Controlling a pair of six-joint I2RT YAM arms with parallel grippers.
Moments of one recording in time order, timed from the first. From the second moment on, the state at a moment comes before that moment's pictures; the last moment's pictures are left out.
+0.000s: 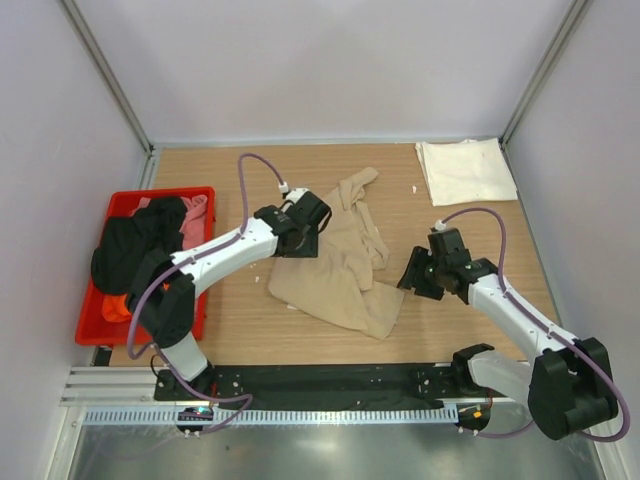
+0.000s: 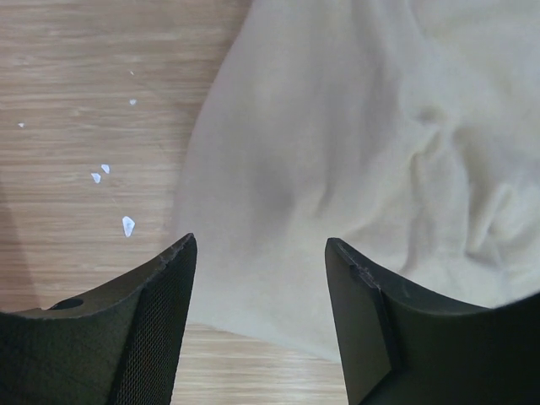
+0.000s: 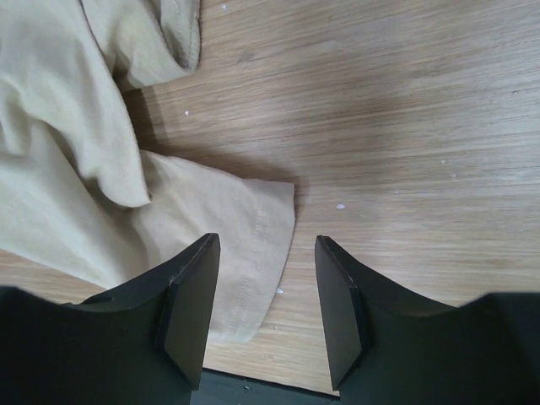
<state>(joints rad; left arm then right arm) -0.77 1.68 1.32 -0.75 -0.41 -0.67 0.29 1.07 0.61 -0.54 -0.09 0.62</state>
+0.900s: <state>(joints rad) -0.76 1.89 1.33 -0.58 -0.19 -0.58 0.29 1.15 0.51 -0.38 -0.11 0.65</state>
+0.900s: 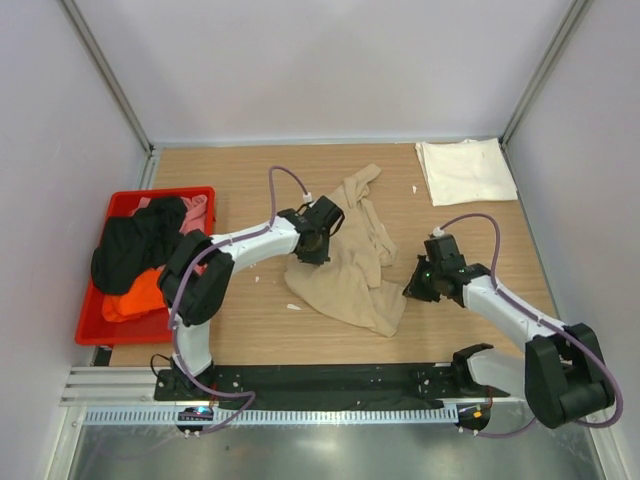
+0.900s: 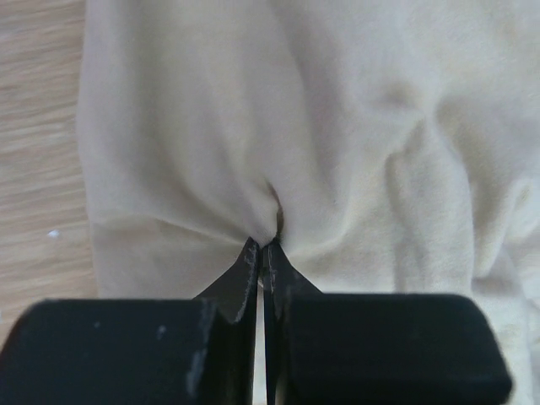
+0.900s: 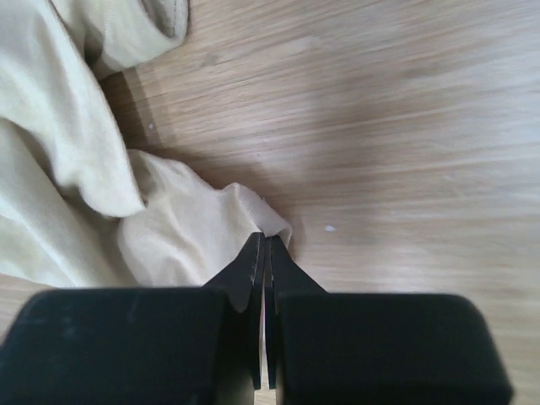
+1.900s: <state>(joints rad) -0.47 1.18 1.12 -0.74 -0.30 -0.62 0.92 1.30 0.96 -0.20 -0.09 0.98</state>
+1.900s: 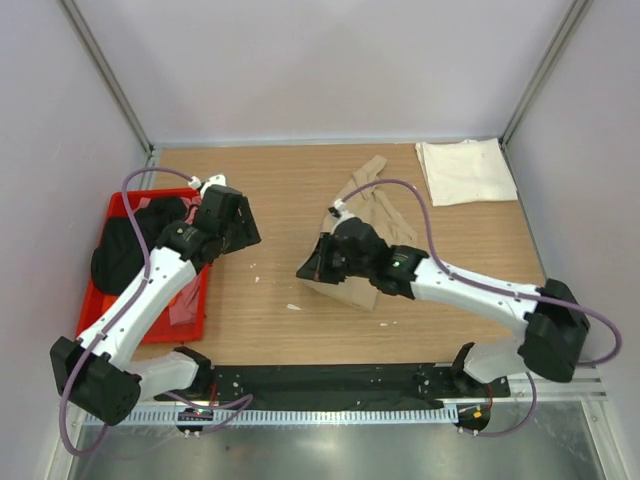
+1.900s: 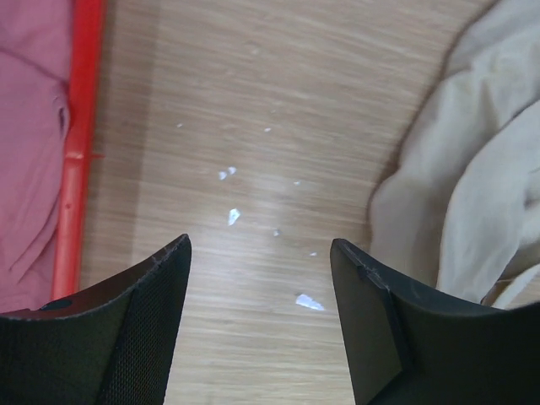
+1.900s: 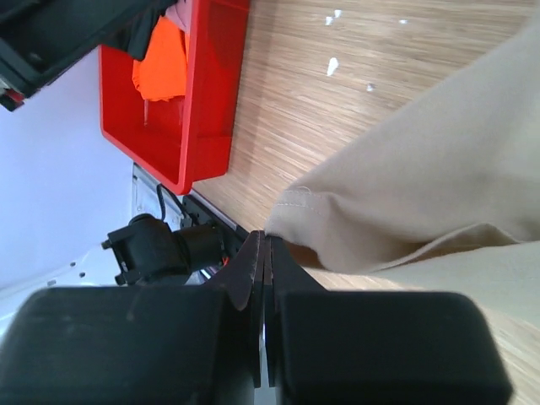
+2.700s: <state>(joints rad) -0.65 1.29 0.92 -0.64 -0.06 -0.65 0.50 1.21 1.09 -0.59 0.22 0.82</state>
